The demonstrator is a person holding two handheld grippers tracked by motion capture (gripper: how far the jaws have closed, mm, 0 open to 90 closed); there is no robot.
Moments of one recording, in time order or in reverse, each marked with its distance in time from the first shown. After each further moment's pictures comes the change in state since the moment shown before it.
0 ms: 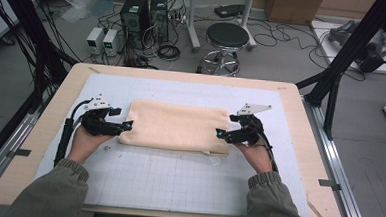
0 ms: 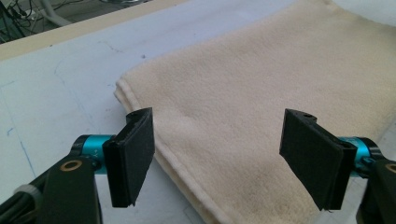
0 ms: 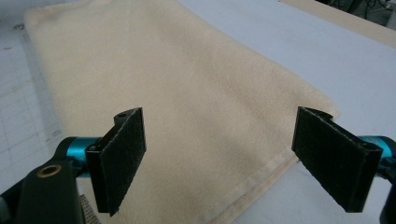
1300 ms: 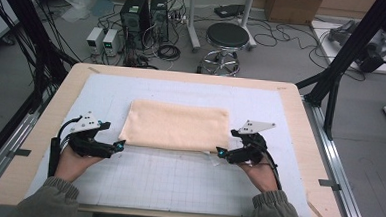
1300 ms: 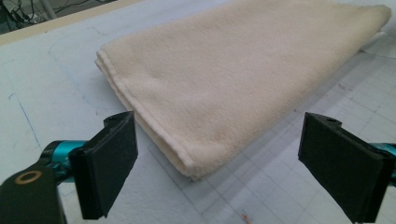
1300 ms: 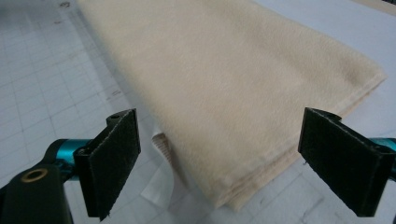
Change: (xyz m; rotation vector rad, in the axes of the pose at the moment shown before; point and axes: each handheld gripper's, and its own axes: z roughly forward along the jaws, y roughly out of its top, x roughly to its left) left arm -0.042 -0.026 -0.046 -0.011 0.009 0.038; right arm 0.040 -0.029 -0.029 0.008 0.030 -0.019
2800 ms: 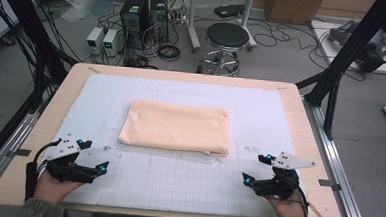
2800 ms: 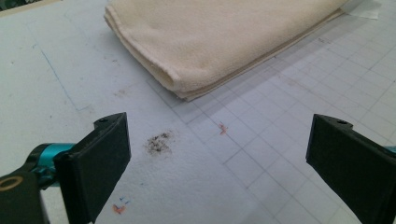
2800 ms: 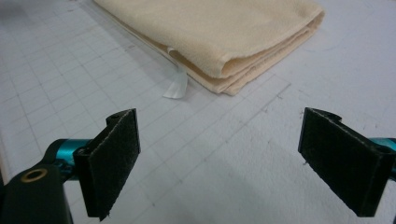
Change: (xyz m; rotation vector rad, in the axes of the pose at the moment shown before) left arm -0.020 -0.042 -0.051 0.013 0.046 -0.004; right arm 0.024 -0.072 -0.080 -0.076 -0.084 0.070
